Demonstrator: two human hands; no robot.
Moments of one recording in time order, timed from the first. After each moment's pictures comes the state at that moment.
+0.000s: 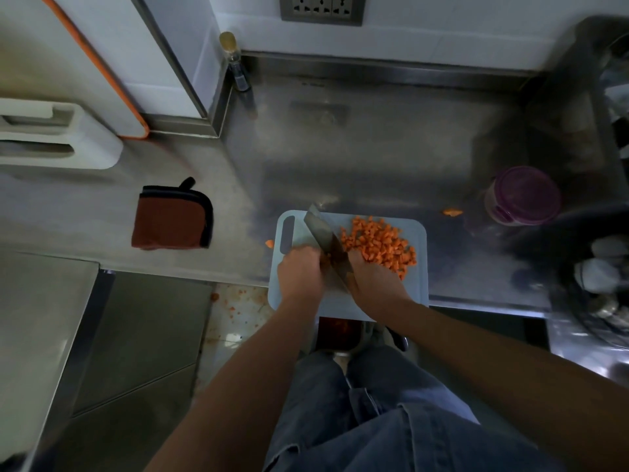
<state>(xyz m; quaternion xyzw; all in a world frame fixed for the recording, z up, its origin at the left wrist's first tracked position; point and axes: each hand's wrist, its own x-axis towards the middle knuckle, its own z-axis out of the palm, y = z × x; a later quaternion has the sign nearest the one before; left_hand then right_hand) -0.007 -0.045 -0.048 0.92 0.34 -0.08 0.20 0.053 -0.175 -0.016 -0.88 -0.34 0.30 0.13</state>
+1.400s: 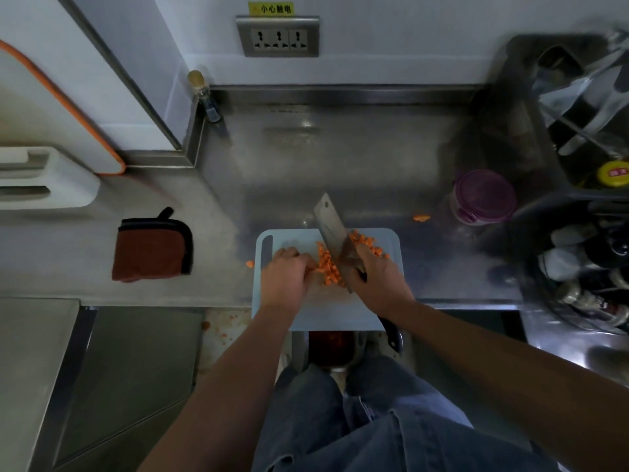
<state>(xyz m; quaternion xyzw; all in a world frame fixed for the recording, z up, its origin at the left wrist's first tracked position) 0.001 -0.040 -0.022 0.97 0.18 -0.04 0.17 0.076 -0.204 -0.005 -0.90 -0.25 0.22 0.28</state>
